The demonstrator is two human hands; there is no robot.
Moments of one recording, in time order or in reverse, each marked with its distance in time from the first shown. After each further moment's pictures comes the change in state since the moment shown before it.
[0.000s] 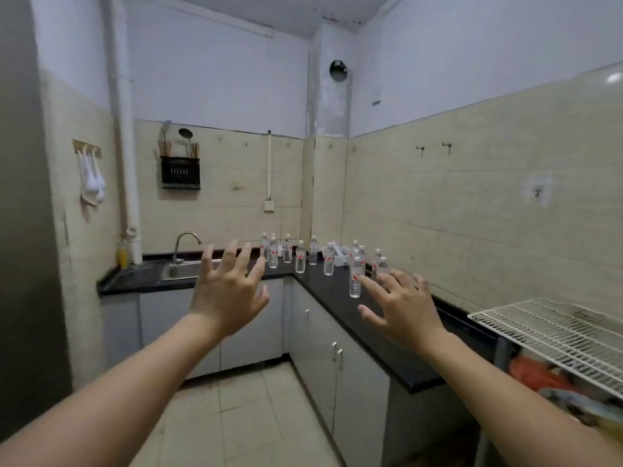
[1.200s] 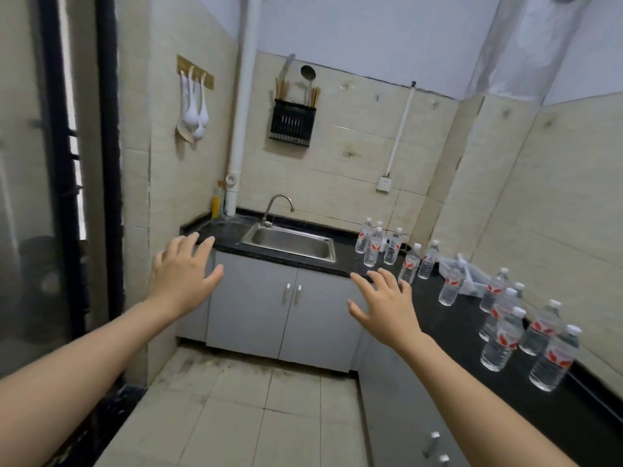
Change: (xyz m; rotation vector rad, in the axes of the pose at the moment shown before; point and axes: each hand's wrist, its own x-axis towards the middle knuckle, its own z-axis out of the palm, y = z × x) left_hand 0.130 -0.191 0.380 -0.193 -0.228 -0.763; right_hand 0.403 -0.118 0.326 0.242 -0.144 -0.359
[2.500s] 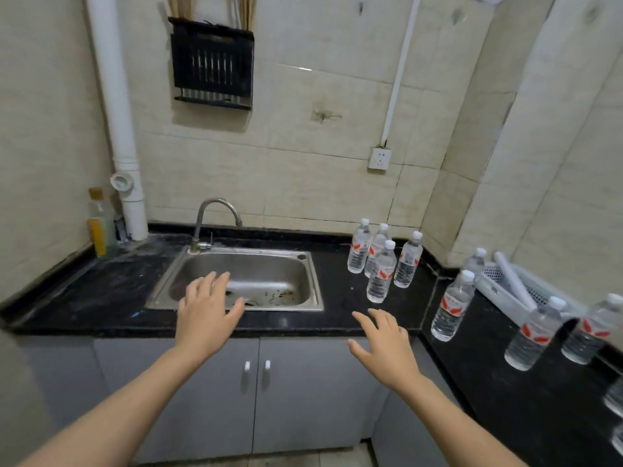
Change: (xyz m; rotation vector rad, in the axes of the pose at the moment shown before) left_hand 0.478 0.096 0.433 -0.213 -0.233 0.020; right_hand 0.455 0.202 0.328 0.216 -0.182 0.284
